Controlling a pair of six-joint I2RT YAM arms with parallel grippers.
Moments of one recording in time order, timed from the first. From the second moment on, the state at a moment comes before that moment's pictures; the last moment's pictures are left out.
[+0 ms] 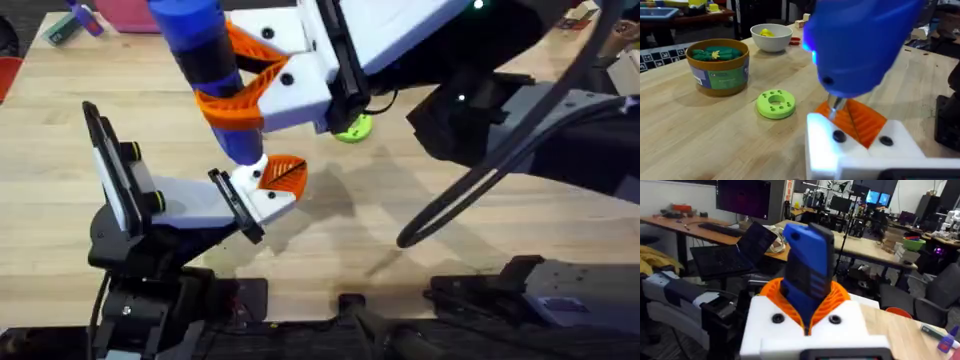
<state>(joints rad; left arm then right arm) -0.10 0.01 0.01 -0.08 0.86 -0.03 0.73 1.47 0.92 0.96 -1.07 0.13</state>
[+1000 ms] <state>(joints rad) -0.10 0.01 0.01 -0.08 0.87 -0.03 0.72 1.48 0.97 0.89 -1.10 0.18</state>
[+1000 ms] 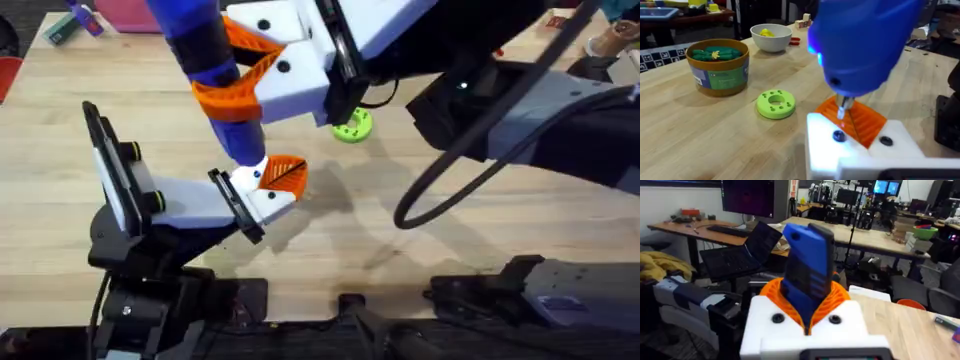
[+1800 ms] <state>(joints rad) -0.10 0.01 0.01 -0.08 0.87 -0.03 0.72 1.49 0.97 0.90 -1.10 0.18</state>
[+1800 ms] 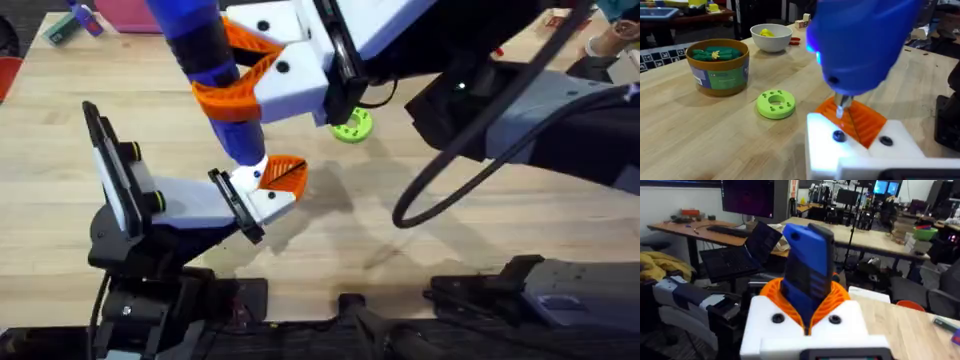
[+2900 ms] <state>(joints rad) -0.10 0.01 0.01 -0.08 0.87 -0.03 0.73 1.49 0.94 0.95 -1.08 0.21</state>
